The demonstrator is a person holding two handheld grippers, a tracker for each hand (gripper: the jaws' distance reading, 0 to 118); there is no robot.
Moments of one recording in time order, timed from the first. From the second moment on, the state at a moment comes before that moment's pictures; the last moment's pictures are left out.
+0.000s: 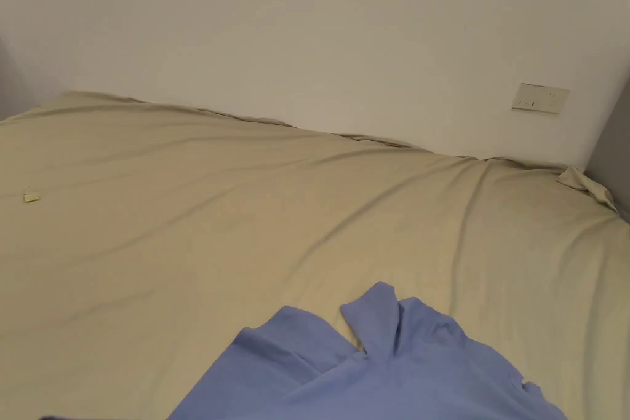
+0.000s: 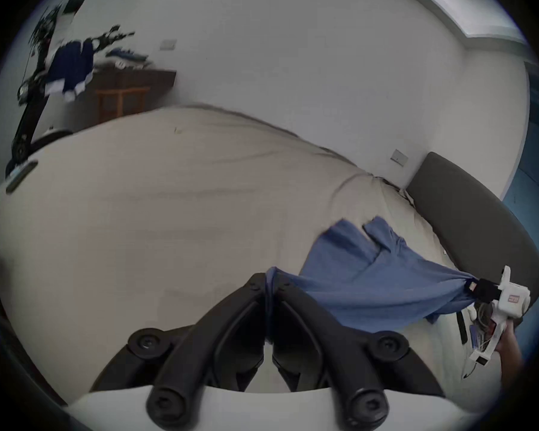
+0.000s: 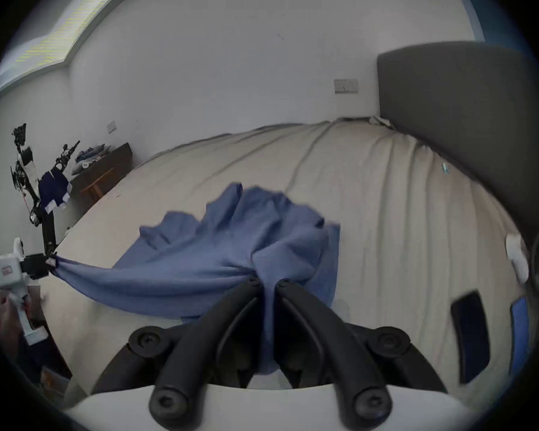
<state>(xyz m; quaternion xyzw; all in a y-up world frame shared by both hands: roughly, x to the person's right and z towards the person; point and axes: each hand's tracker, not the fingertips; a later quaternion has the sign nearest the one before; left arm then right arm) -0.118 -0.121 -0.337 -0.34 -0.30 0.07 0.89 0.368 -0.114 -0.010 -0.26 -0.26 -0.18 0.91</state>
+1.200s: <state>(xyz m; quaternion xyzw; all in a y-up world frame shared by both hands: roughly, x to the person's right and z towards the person) -0.091 -0.089 -0.265 -0.15 -0.34 -0.08 0.92 0.239 -0.090 0.033 -0.14 -0.35 -0.04 0.93</state>
